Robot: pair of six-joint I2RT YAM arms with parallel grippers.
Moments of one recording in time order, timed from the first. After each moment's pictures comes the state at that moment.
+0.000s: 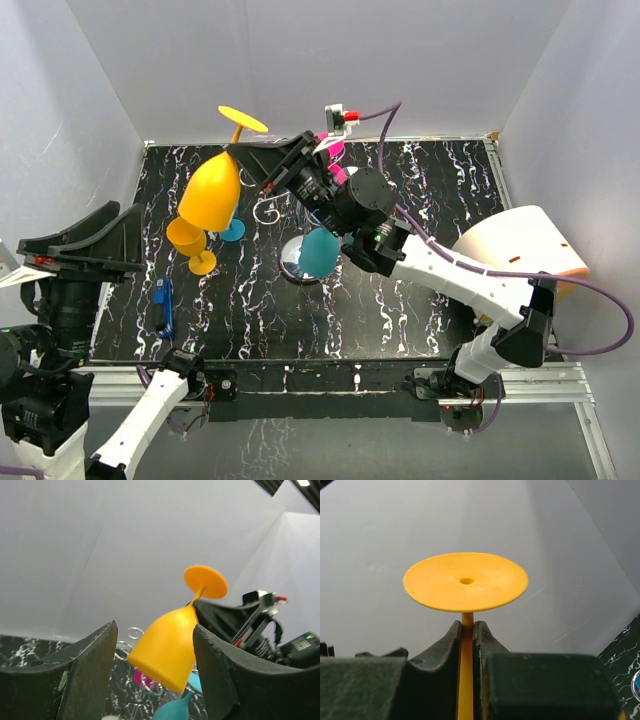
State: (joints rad) left arm -0.31 0.46 1.34 -0.45 -0.11 -0.46; right arm 1.07 1.53 1.60 0.43 0.21 0.71
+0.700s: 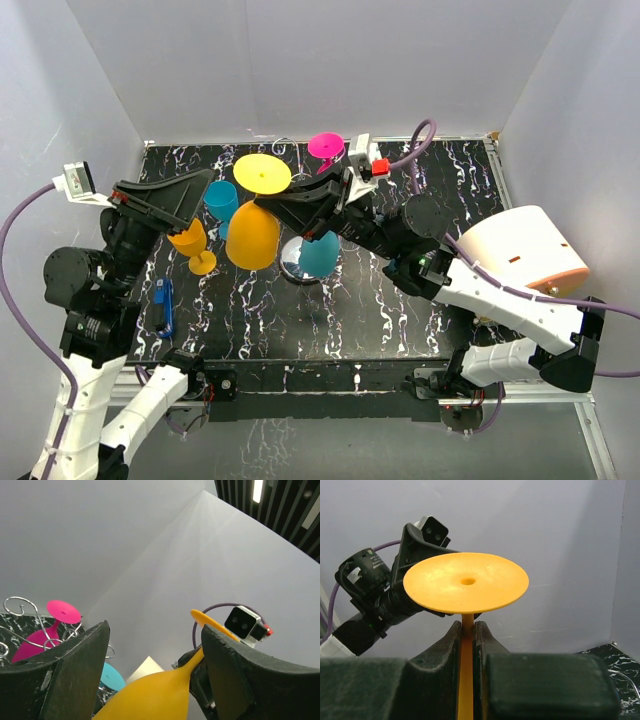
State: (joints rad) left arm -0.31 0.63 1.15 -0.05 0.22 -0.94; right arm 1.07 1.26 1.30 0.50 -0.17 0.30
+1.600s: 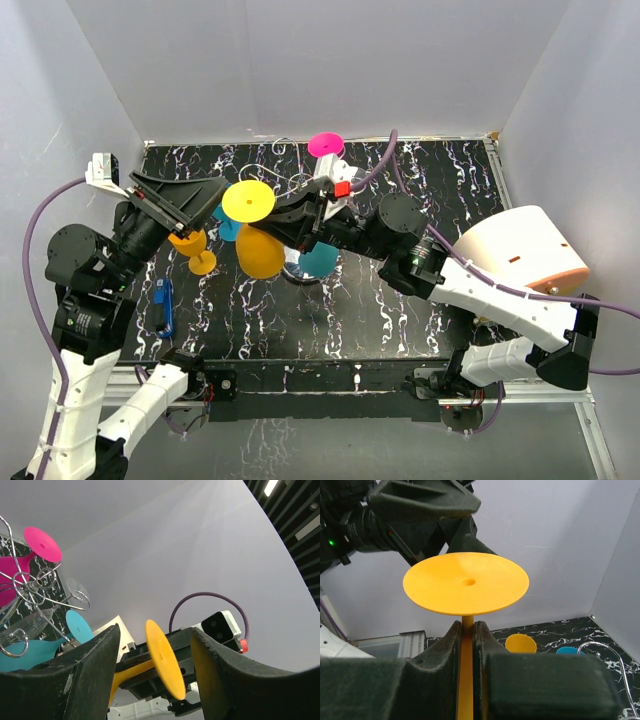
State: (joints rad) left arm -0.31 0.70 1.24 -0.30 0.32 -1.22; right arm 1.07 1.27 1.28 0.33 -0.27 0.08
